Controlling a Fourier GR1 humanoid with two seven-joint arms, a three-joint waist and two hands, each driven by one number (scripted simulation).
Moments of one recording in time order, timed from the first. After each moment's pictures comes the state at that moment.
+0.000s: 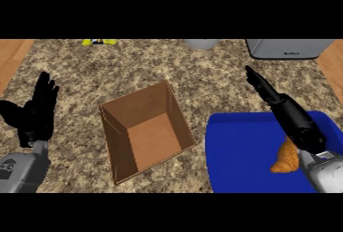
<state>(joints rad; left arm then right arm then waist) -0.23 0.40 -0.04 -1.31 0.31 0.36 -0.01 -0.28 -0.50 0.30 -1.65 -0.12 0.00 0.04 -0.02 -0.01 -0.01</state>
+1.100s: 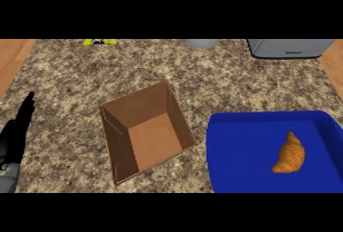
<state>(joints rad) -0.08 0.58 -0.11 -1.30 0.07 0.33 0.02 0.27 -0.70 -0.04 -1.31 -0.03 -0.07 -0.57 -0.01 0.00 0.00</state>
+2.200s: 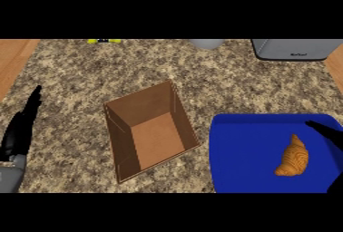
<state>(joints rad) -0.14 0.54 -0.08 -1.28 0.00 0.29 0.06 -0.05 -0.85 0.23 -1.32 0.36 0.31 0.05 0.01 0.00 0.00</state>
